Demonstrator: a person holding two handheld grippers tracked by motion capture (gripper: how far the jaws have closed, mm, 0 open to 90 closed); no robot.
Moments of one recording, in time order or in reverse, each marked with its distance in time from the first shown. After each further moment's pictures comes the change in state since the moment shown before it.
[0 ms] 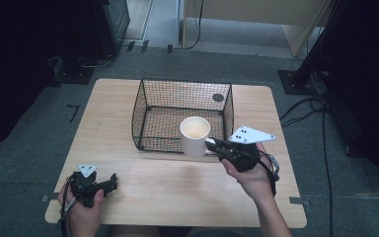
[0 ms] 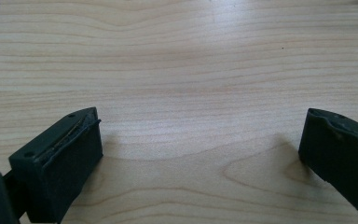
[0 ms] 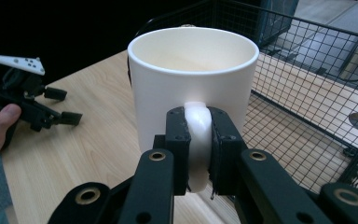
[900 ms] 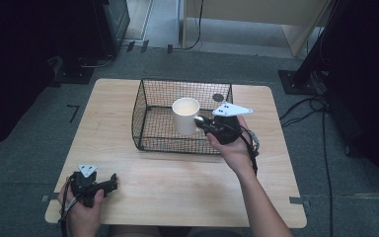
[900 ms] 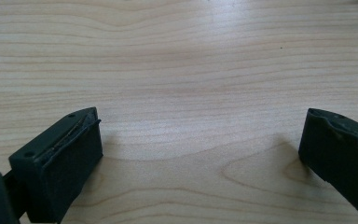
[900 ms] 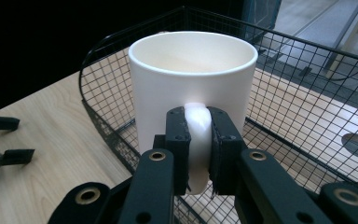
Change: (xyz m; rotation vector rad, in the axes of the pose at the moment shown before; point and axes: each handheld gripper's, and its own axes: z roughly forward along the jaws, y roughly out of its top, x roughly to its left) left arm -0.001 0.000 0.000 -0.002 -0.001 0.002; right arm -0.031 0.028 0.068 0.002 -0.059 0.024
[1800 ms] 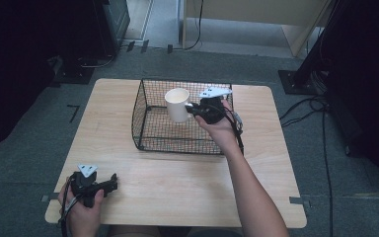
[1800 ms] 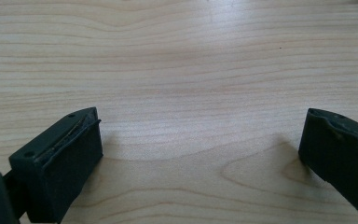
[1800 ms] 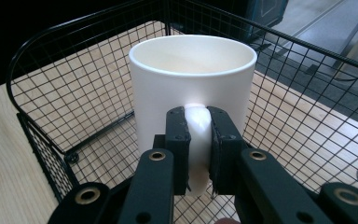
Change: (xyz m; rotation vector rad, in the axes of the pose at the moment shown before) left arm 0.000 0.000 0.000 0.002 -0.001 0.002; right arm -0.037 0.016 0.077 0.056 0.021 -0.038
